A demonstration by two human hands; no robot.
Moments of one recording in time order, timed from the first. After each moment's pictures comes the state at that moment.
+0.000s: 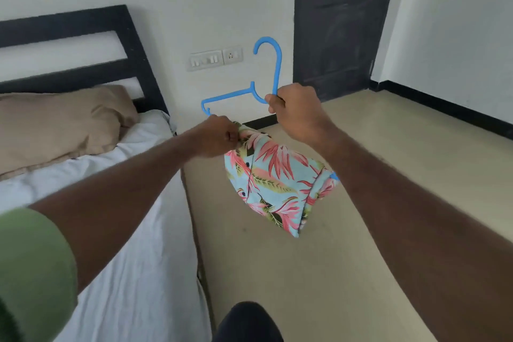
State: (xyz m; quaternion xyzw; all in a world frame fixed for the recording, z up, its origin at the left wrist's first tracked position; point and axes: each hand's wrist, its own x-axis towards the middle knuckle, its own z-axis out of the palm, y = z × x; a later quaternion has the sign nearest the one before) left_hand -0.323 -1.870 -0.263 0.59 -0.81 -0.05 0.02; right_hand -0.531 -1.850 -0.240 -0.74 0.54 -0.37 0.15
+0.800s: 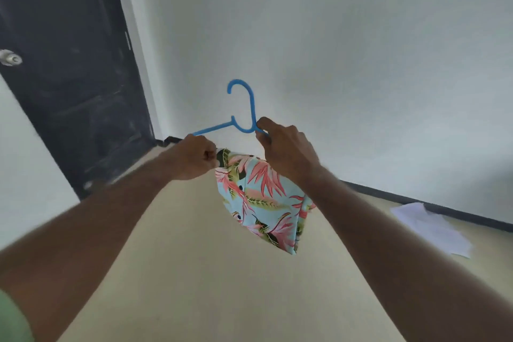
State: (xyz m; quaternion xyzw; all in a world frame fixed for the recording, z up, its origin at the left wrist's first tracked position) left_hand -0.794 -1.858 0.205 0.27 -0.94 -0.17 0.08; right_hand -0.946 -1.692 0.222 -0.50 0.82 -0.27 -0.06
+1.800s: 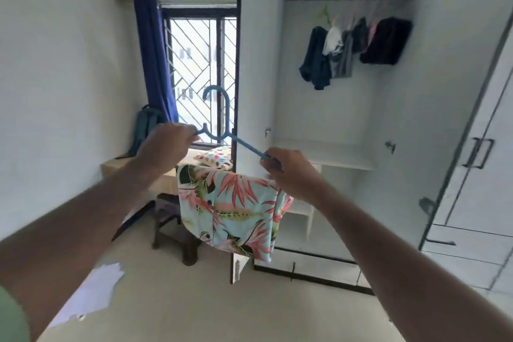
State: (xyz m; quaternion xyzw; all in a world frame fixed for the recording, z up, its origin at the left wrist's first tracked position) left_hand -1.124 -1.182 0.479 -0.48 -0.81 -0.20 0.25; right_hand -0.895 -1.022 0.449 0.19 0.93 -0.14 -0.28
